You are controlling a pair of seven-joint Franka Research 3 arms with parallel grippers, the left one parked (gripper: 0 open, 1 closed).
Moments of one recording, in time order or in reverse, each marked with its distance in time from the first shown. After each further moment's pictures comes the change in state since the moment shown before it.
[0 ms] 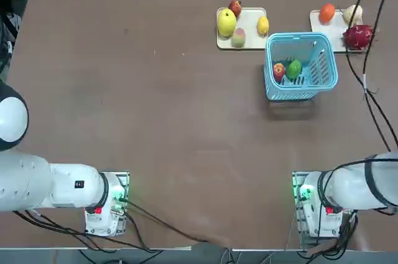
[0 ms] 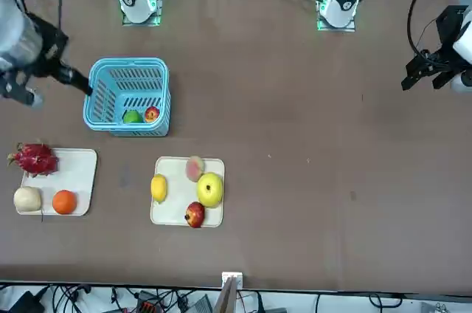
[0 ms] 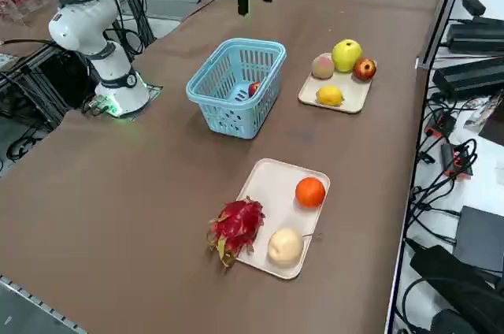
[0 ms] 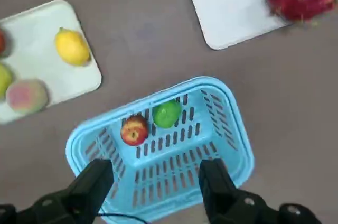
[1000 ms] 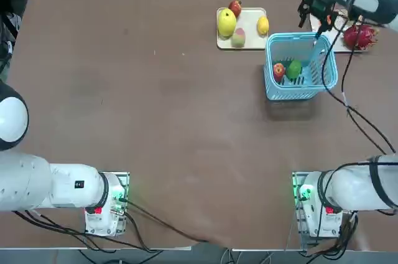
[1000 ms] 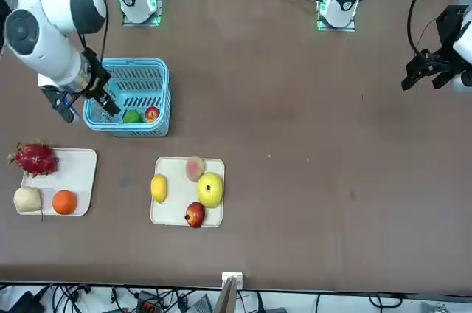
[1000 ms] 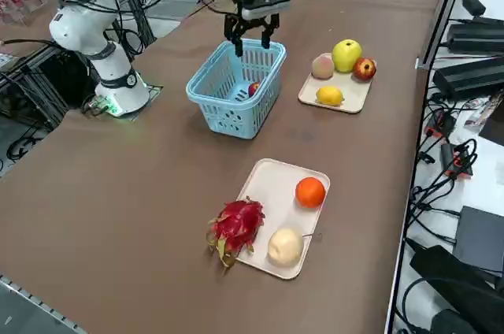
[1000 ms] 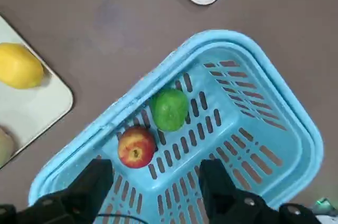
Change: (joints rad) arm 0.027 -0.094 0.006 -0.455 0.001 0.372 0.318
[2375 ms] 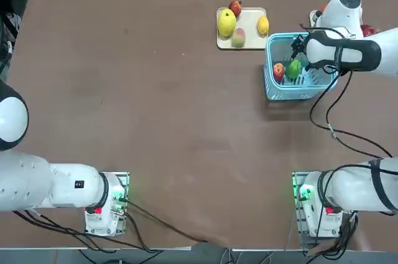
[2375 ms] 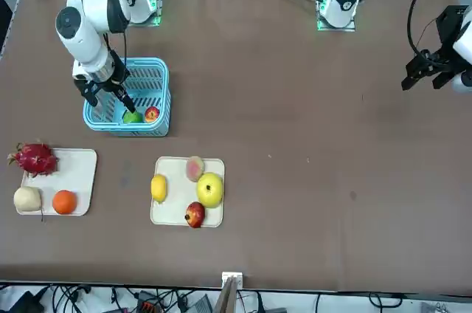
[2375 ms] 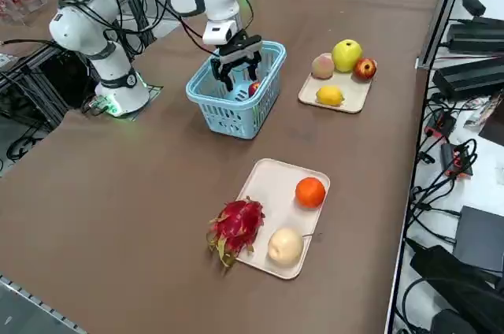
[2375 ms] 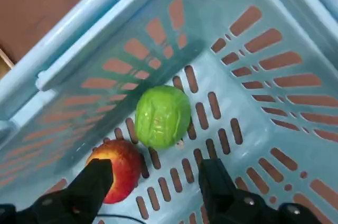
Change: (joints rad) arm -0.001 -0.046 -0.004 -0.436 0.000 0.573 0.006
